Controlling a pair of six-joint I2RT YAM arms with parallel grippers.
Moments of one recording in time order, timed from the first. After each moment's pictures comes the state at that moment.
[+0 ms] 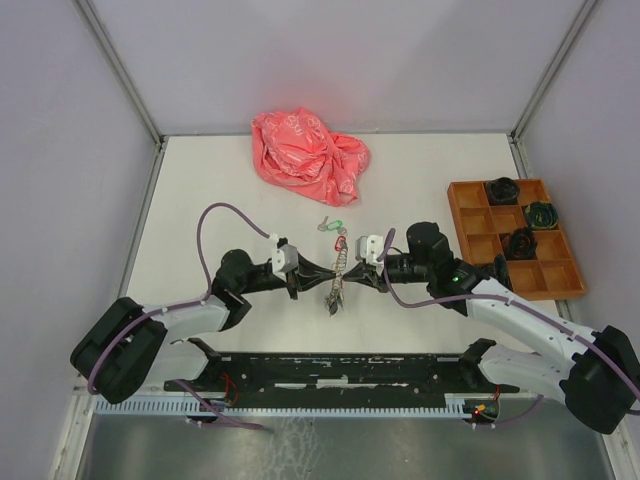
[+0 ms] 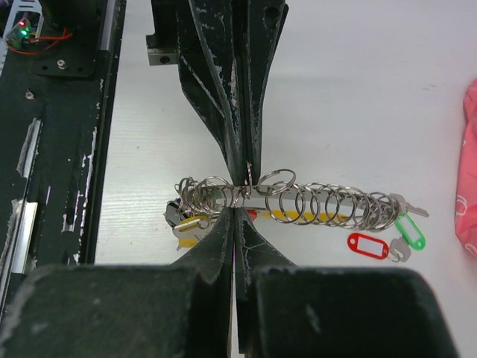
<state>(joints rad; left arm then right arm) -0.63 1.23 0.29 1.05 0.80 -0.03 0.72 1.06 0.64 0.04 -0.72 -0.42</state>
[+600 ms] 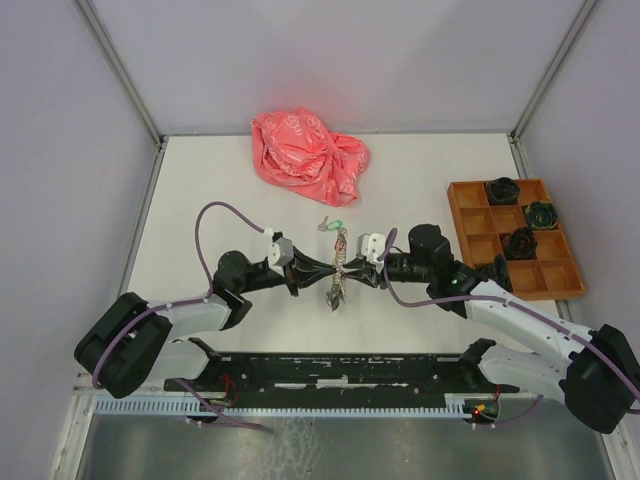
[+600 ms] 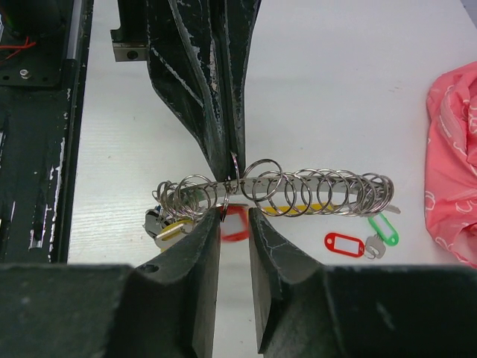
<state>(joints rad) -0.63 1.27 0.29 1.18 0.76 -0.16 0.72 1.06 0.60 0.13 -0.65 -0.42</state>
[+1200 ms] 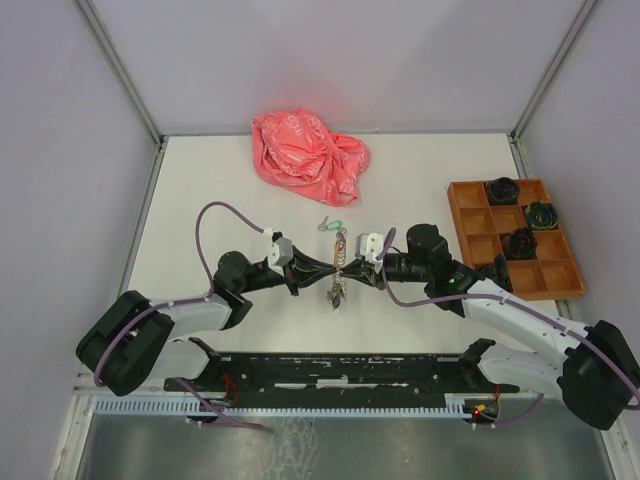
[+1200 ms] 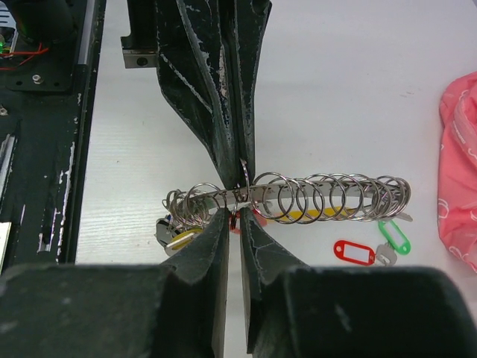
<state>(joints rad) -0.63 1.28 0.29 1.21 0.76 -0.17 0.72 1.08 0.60 0.17 -0.67 -0.39</state>
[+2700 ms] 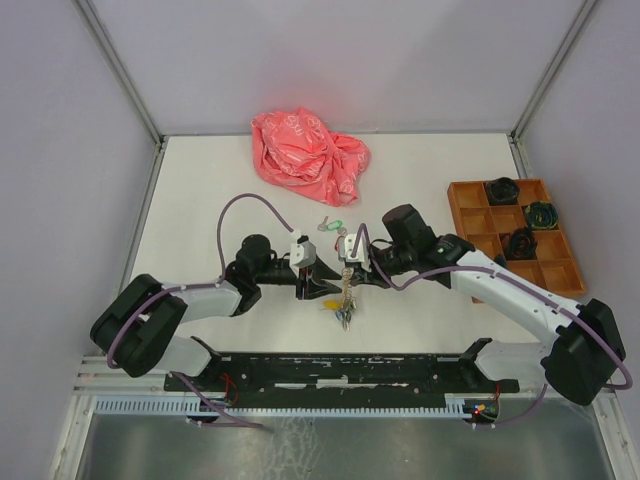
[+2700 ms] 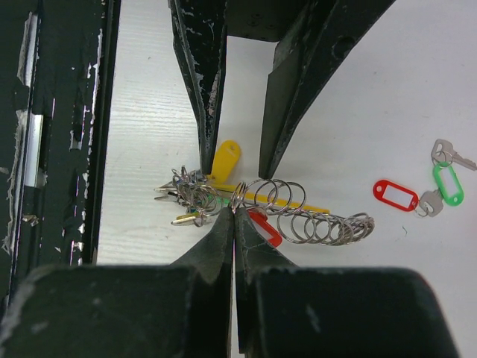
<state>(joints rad) -0.63 1.40 0.41 0.87 0.95 0.05 0.72 1.24 0.91 -0.48 -0.65 -0.69</state>
